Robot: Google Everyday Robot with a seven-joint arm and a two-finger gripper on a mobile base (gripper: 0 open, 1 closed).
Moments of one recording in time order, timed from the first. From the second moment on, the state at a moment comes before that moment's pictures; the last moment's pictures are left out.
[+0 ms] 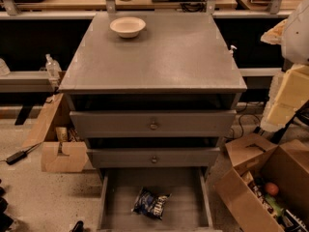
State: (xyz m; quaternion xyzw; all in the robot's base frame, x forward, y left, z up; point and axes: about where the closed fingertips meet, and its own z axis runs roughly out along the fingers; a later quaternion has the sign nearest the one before) arm 0.438 -0.212 0.993 -0.60 0.78 -0.05 0.18
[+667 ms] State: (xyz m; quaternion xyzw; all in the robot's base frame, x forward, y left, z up) arm 0.445 -0.212 0.971 -0.59 0.78 -0.05 0.20
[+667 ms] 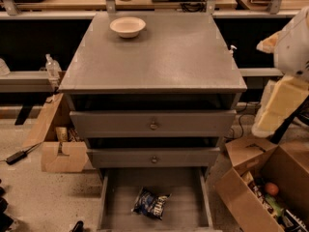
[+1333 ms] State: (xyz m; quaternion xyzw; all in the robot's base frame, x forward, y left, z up) arm 0.430 -0.219 0.832 -0.59 0.77 0.01 0.23
